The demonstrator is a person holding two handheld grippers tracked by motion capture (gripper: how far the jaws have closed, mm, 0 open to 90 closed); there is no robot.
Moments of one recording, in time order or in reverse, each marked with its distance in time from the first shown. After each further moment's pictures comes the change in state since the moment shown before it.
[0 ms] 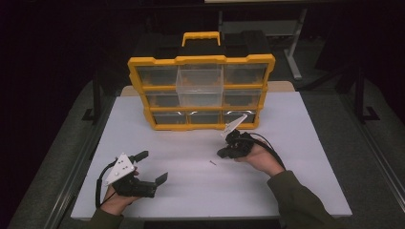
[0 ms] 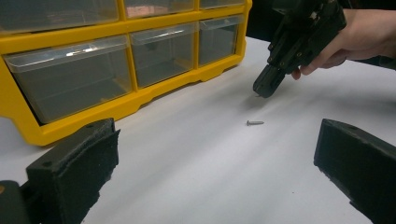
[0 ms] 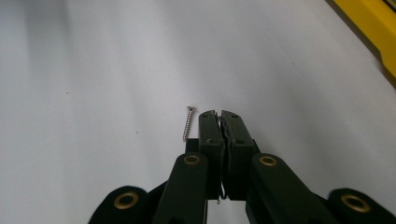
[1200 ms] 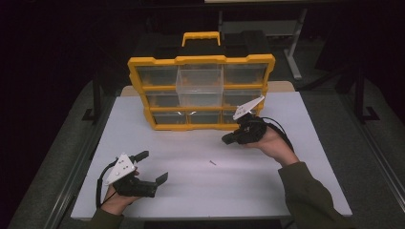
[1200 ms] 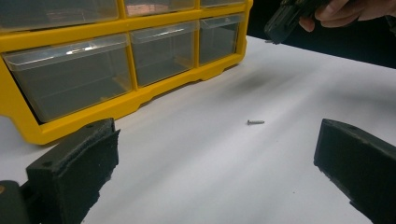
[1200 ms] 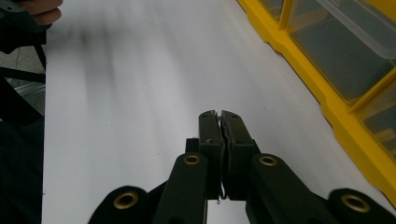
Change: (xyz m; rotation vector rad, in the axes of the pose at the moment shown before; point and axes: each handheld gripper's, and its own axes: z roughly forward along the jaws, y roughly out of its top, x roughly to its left) left arm 0.000 -0.001 0.002 0.006 0.003 -0.001; right arm -0.010 0.020 -0.062 -0.126 0.070 0.032
